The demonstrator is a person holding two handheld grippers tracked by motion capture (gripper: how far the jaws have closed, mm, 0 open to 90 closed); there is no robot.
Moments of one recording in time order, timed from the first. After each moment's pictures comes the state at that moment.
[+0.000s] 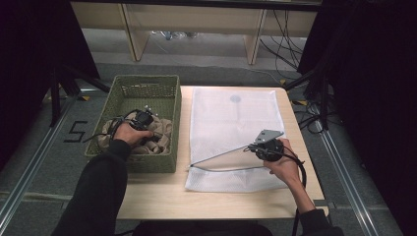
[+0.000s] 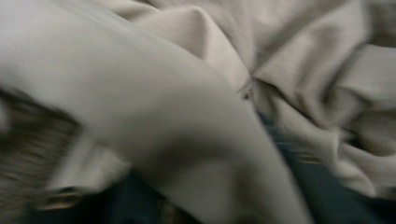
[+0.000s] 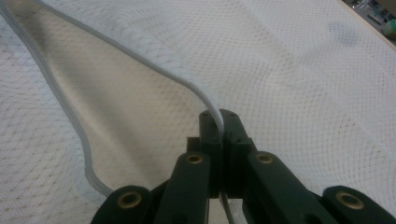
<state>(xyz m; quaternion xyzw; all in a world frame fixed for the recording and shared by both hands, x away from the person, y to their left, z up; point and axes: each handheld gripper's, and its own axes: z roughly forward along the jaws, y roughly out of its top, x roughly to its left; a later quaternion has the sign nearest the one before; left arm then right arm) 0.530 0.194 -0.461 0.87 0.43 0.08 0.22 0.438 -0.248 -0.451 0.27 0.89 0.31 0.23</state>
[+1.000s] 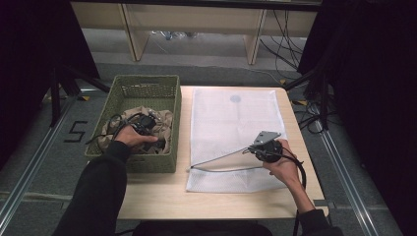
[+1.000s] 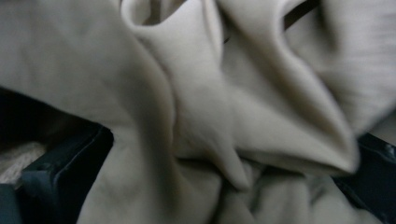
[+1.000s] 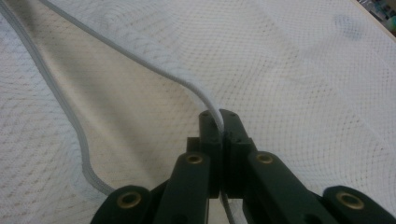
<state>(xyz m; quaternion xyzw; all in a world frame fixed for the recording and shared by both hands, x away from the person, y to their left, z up) 0.524 0.183 -0.473 0.87 0.45 0.04 0.21 0.438 -0.246 -0.456 0.26 0.89 0.28 0.23</state>
